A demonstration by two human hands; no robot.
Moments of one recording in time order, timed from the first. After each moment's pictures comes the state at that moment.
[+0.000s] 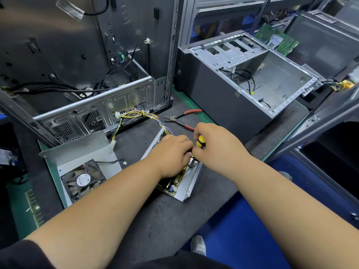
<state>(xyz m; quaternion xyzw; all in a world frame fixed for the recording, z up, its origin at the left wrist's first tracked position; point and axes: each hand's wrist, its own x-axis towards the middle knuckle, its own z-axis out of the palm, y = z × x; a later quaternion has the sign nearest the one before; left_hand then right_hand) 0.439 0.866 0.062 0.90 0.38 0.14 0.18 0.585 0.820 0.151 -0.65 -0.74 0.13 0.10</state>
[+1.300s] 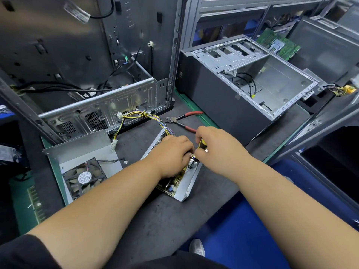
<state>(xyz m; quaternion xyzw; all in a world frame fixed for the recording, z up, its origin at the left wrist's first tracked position) 0.441 0.867 0.062 0.90 0.38 0.13 0.18 0.594 0.818 0.149 -0.63 -0.76 0.13 0.09</state>
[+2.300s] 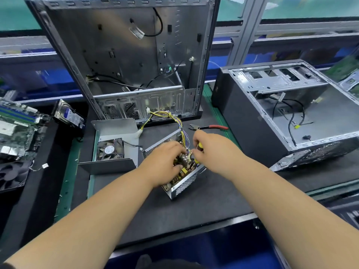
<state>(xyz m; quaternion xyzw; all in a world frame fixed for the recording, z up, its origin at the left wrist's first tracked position) 0.441 0.804 0.081 0.77 0.59 0.17 0.18 0.619 0.850 0.147 -0.47 -0.86 0.19 0.05</state>
